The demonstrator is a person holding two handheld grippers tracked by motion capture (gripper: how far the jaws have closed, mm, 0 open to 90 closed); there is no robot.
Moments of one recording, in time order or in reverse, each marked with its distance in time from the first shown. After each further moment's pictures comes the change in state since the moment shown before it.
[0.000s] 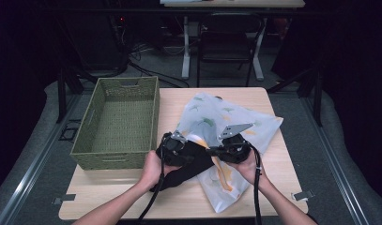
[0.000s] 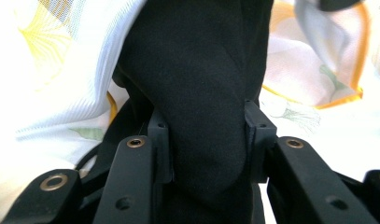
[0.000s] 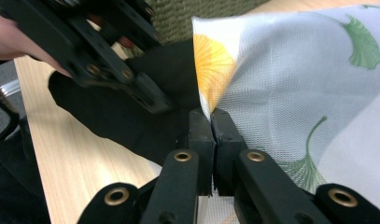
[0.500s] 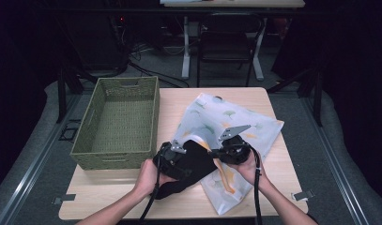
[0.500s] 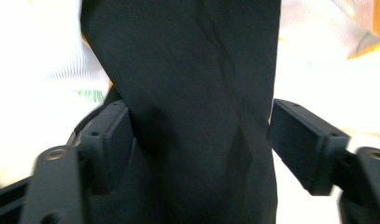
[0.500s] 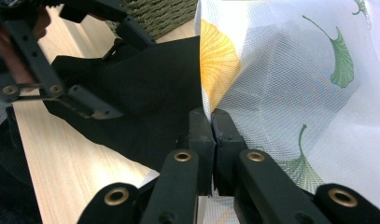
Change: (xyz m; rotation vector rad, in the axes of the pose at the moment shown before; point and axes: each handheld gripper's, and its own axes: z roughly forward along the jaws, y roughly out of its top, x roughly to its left) left arm -0.015 -0.027 -0.010 0.057 0.082 0.092; right arm -0.006 -0.009 0.007 0.052 -0.008 0.015
